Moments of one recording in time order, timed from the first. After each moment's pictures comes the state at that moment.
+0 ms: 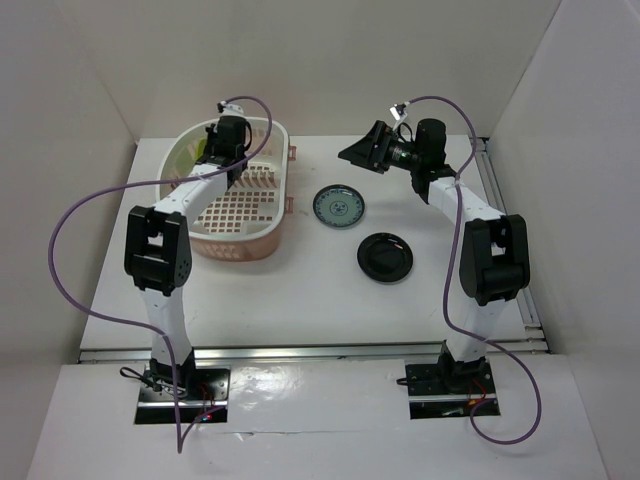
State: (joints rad) left arm -0.21 2.01 1.66 -0.13 -0.73 0.18; right arm 0.15 1.84 1.38 0.32 -0.88 0.76
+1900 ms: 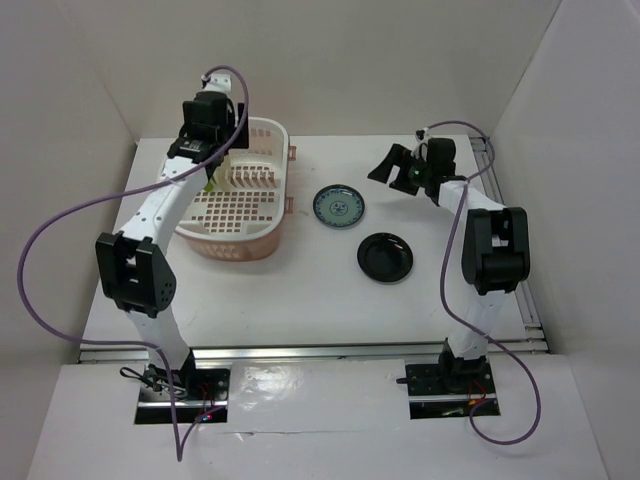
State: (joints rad) left arm -0.21 1.83 1.75 -0.36 -0.40 -0.03; right arm 0.06 1.90 1.33 0.04 -0.54 0.48
